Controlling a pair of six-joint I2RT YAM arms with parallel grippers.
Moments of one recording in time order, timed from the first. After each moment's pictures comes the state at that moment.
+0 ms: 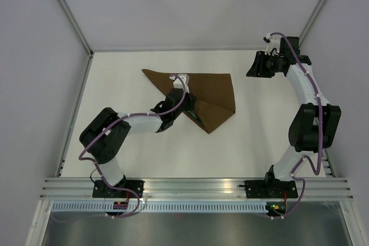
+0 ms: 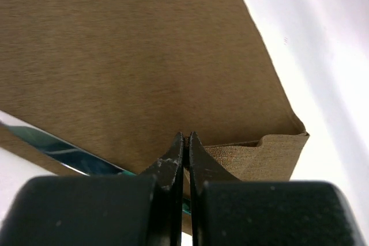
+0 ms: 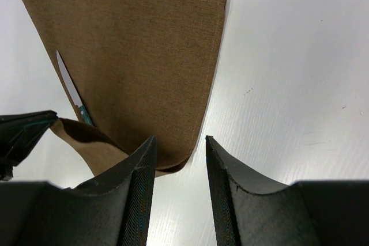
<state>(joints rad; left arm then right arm) -0.75 1.74 0.88 0.51 -0.22 -0.47 -0.09 1.76 1.56 -0.67 -0.53 0.03</state>
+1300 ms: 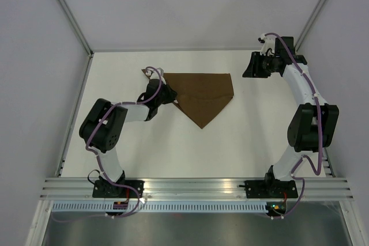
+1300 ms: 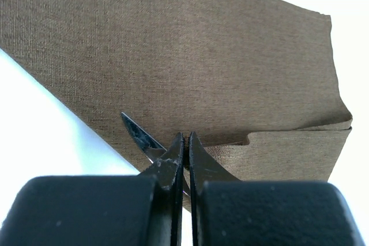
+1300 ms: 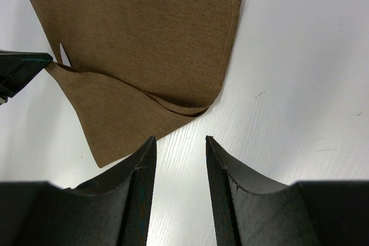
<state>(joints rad) -0.44 1.83 0.88 0.49 -0.03 -0.60 -0.05 1.77 1.56 -0.67 -0.52 0.03</state>
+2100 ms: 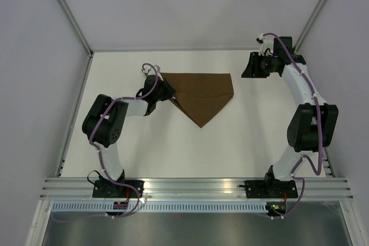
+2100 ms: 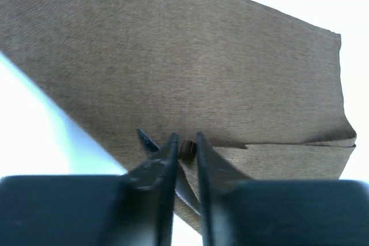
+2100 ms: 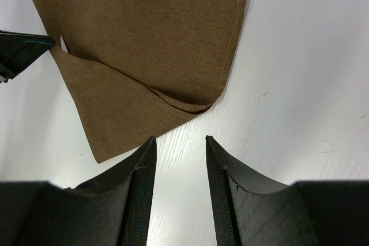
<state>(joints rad) -0.38 1.91 0.96 0.46 0.03 -0.63 -0.03 1.77 1.56 -0.67 -0.52 0.02</state>
